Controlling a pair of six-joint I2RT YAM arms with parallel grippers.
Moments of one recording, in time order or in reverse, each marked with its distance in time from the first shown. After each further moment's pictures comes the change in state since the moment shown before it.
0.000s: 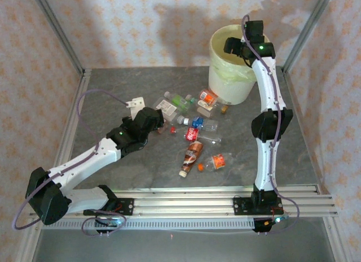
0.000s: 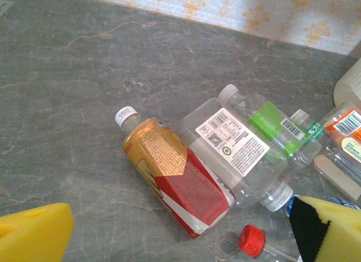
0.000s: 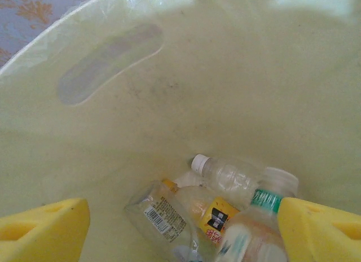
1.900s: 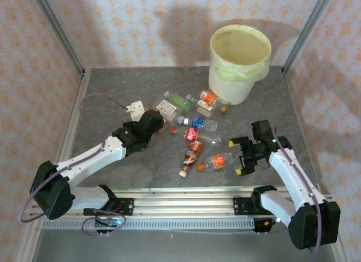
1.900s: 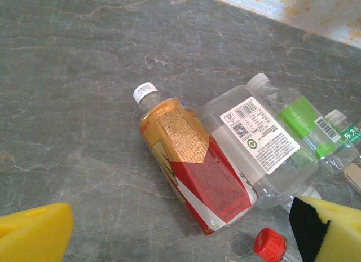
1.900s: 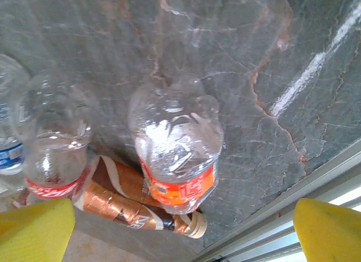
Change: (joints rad) left arm 0.000 0.061 -0.029 -0.027 -0.045 -0.162; right arm 0.048 -1.314 -1.955 -0.024 -0.429 1.220
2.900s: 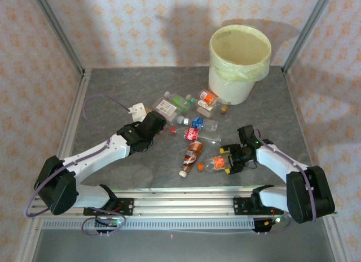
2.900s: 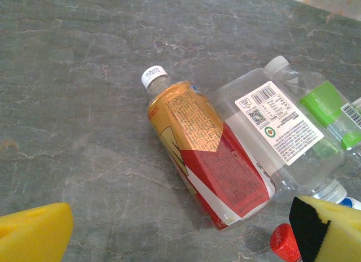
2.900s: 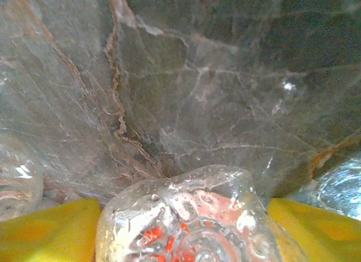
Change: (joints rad) left arm 0.000 0.055 0.002 -0.022 0.000 -0.032; right arm 0.089 0.240 -0.168 0.422 -0.014 0.070
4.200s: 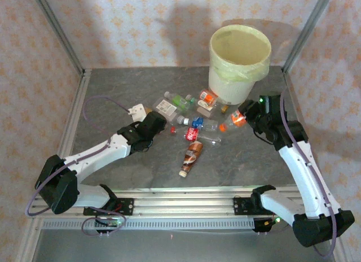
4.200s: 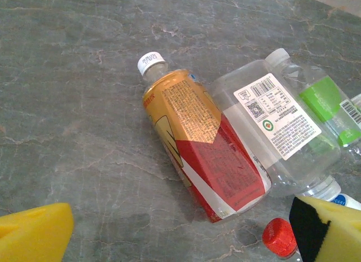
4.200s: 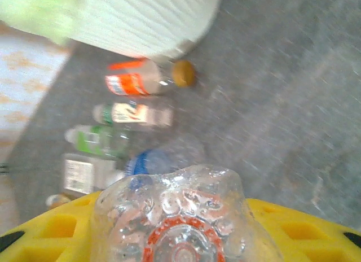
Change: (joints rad) left arm 0.006 0.011 -0.002 -0.003 0.045 -0.055; right arm 0.000 -0.216 0.661 -0.285 0.472 -0.591
